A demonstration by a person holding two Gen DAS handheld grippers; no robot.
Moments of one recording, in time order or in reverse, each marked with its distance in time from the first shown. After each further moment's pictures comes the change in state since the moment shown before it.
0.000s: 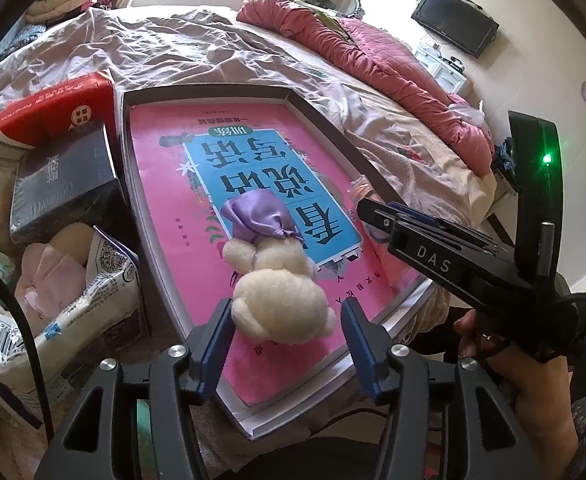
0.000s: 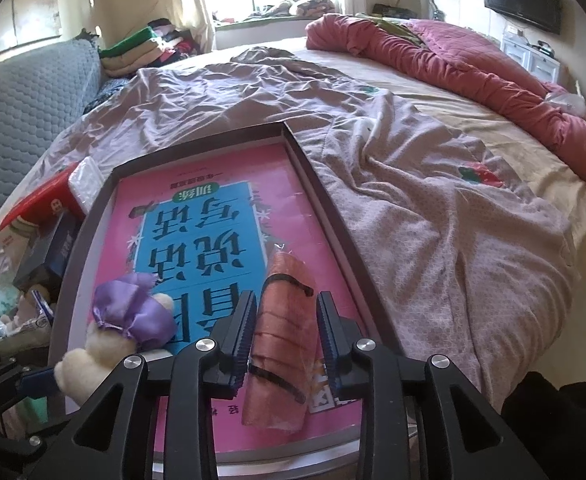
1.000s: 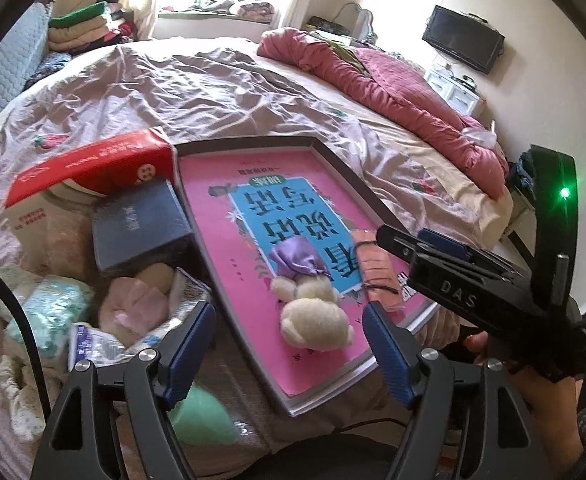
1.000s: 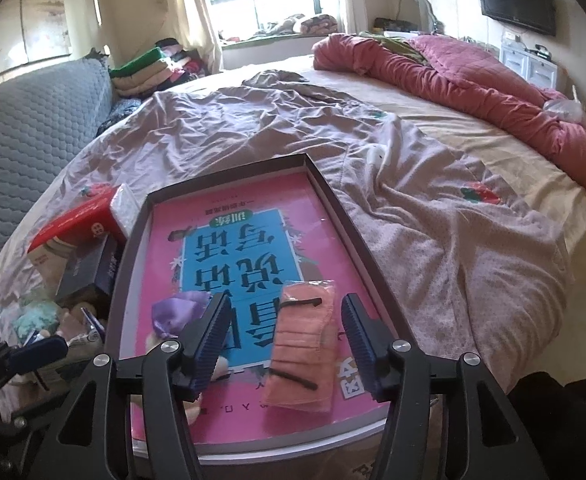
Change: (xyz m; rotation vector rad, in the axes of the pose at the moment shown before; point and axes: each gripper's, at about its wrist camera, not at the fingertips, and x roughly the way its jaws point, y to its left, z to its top) left arm -0.057 0.007 0.008 0.004 -0.113 0.108; right arm -0.038 0.022 0.006 0.011 -0.067 0.037
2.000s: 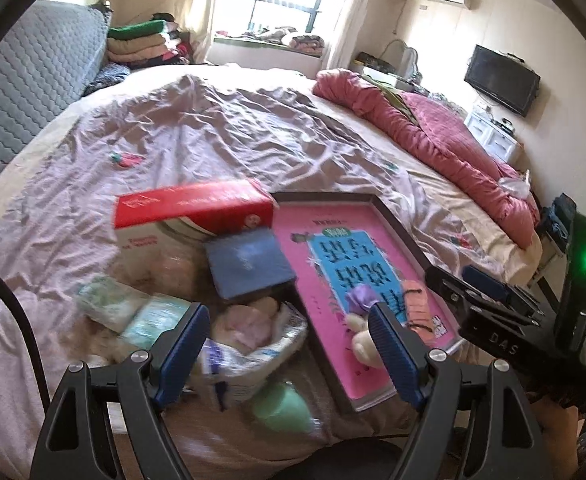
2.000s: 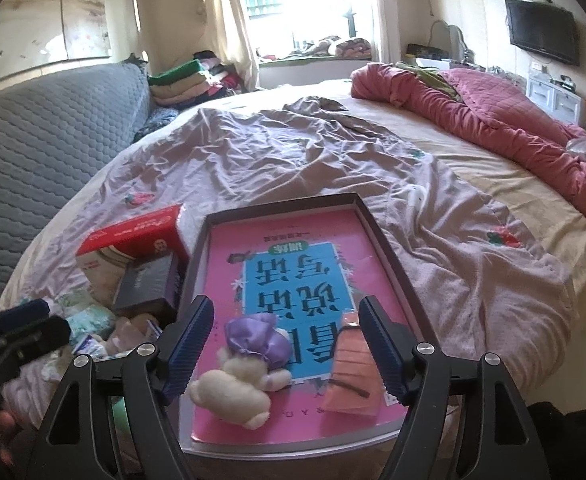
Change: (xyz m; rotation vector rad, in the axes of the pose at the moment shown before) left arm -0.074 0.047 0.015 -0.102 -0.128 0.148; right arm -0.036 0.038 0.012 -0.070 -0.076 0.098
